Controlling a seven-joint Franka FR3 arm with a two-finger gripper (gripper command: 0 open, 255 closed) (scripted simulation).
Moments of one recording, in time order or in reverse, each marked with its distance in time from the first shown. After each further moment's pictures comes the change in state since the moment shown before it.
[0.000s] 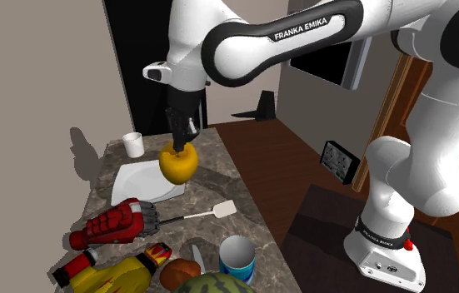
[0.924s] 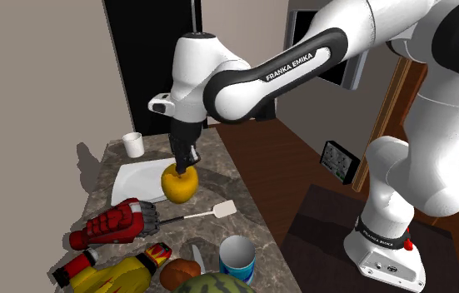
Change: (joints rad) arm 0.000 0.042 -0.001 -0.139 0.002 0.180 0.005
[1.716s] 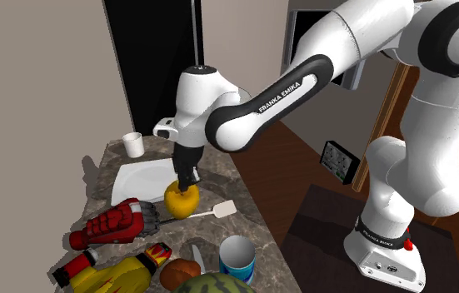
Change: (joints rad) arm -0.001 0.066 -0.001 -0.094 0.007 0.159 0.000
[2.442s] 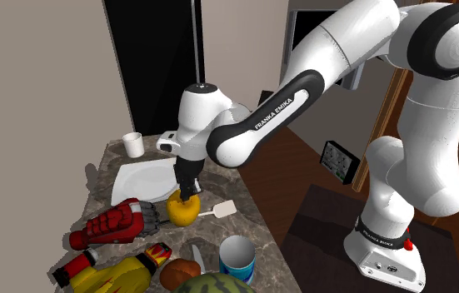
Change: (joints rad) arm -0.002 0.052 -0.001 -0.044 0.008 0.096 -0.005
